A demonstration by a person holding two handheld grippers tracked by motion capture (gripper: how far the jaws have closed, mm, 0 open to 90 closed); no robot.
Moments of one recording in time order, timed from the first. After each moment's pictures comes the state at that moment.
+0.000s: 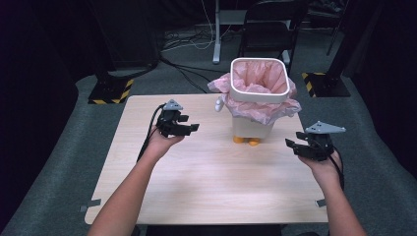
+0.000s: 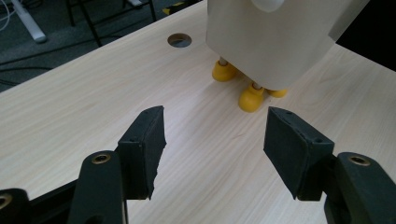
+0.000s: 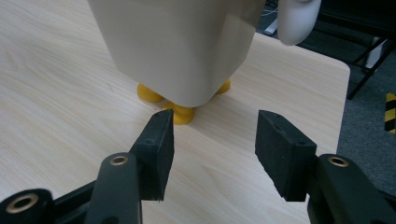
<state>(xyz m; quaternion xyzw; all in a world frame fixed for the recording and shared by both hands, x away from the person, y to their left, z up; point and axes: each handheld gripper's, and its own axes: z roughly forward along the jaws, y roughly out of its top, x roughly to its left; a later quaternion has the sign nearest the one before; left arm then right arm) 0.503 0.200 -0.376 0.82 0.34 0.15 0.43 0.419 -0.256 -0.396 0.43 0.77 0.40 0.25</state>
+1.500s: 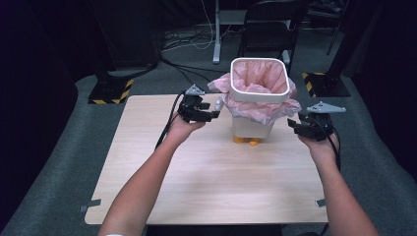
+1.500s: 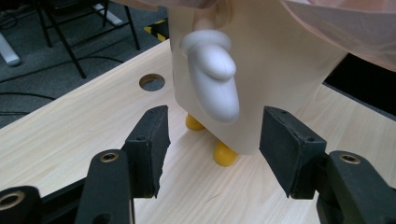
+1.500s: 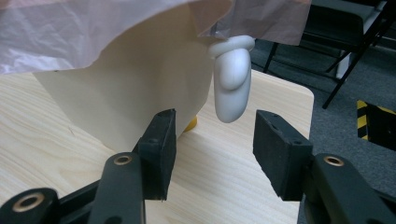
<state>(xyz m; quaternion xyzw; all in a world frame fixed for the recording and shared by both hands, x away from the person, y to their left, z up) 0.534 0.138 -0.352 0.82 0.32 0.13 0.46 0.467 -0.260 -0.371 0.45 0.74 0.41 0.29</state>
